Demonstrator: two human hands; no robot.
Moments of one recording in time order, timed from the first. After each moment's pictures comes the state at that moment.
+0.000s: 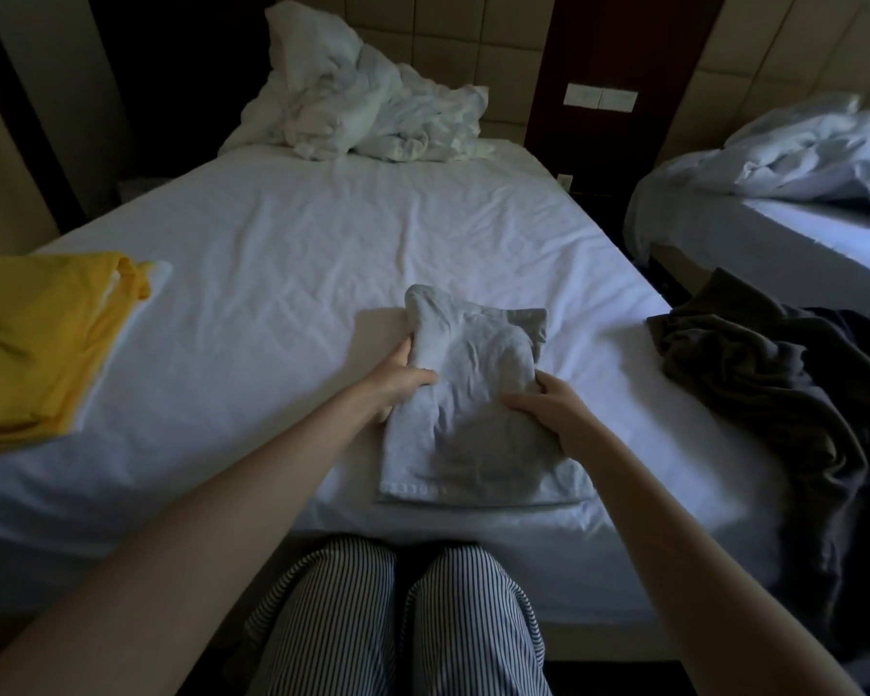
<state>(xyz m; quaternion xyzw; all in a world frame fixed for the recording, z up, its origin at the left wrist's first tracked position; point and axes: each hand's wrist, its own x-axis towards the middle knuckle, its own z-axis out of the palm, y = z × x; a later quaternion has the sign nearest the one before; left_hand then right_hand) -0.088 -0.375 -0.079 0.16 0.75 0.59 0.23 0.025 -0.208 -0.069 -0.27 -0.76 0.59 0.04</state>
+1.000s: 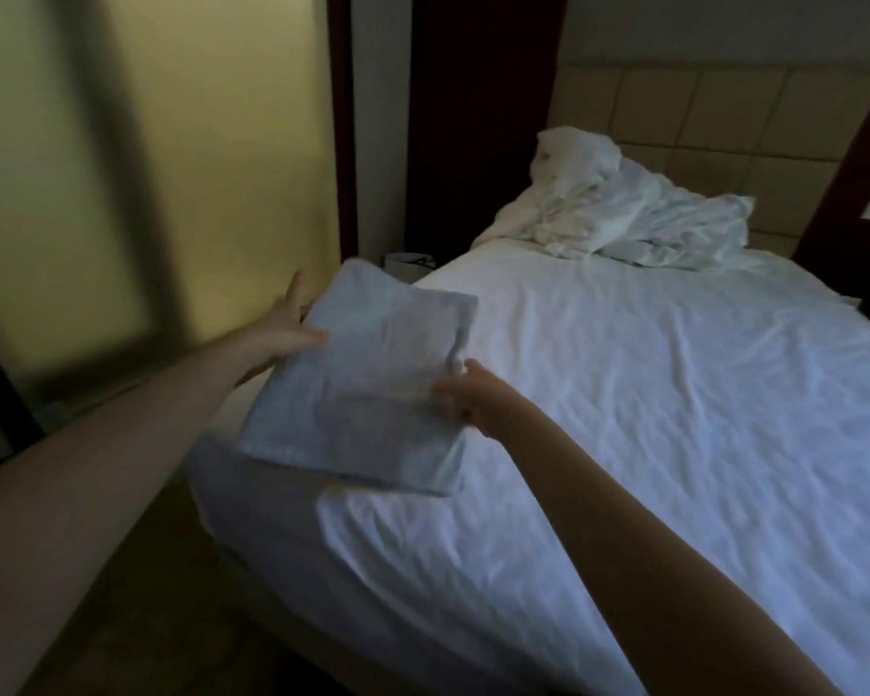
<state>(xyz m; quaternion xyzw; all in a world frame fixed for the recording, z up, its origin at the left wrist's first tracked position) -0.199 -0.820 0.041 -0.03 0.91 0.42 0.00 -0.169 -0.586 0.008 0.00 -0.76 0.64 -0.11</state>
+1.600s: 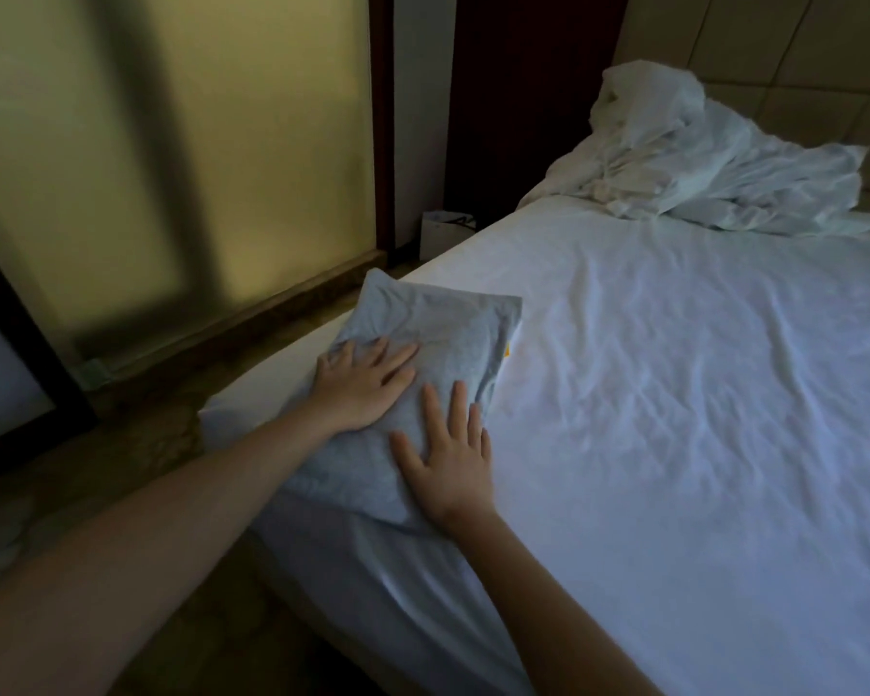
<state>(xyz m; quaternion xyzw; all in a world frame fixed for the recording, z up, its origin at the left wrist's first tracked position) -0.237 -0.795 -0.079 0.00 1.00 0.04 0.03 -0.169 -0.651 -0.116 0.12 -0.95 0.30 0.04</state>
